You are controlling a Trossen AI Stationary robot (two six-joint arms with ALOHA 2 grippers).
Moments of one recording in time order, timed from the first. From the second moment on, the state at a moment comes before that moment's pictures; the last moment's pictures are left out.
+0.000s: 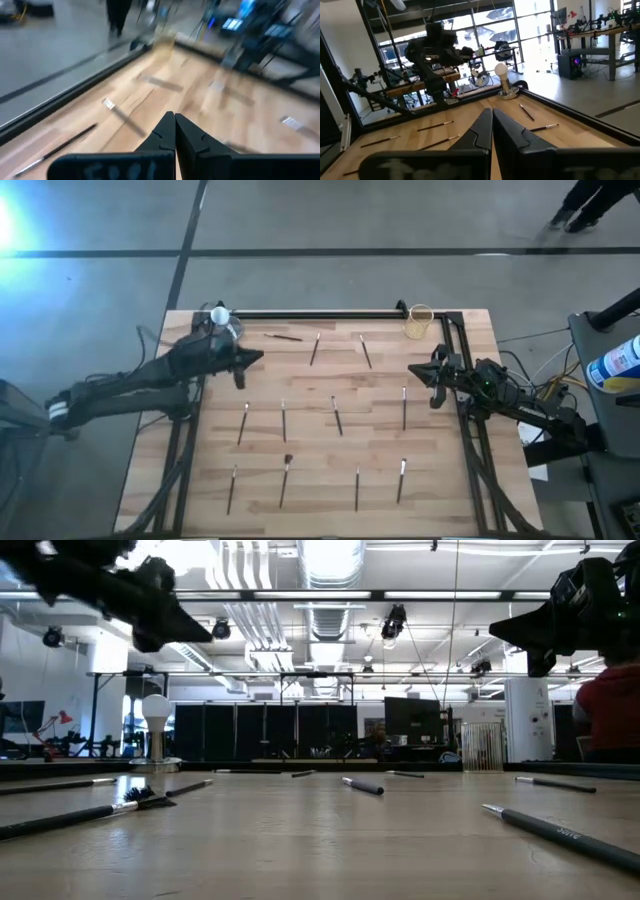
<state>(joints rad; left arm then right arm) 0.42 0.69 0.47 -0.09 0.04 -0.20 -0.37 0.00 0.01 0.10 -0.13 0.26</state>
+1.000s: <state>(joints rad) 0.78 1.60 1.07 -0.52 0.33 0.20 -0.37 0.01 0.01 0.10 -0.13 0.26</state>
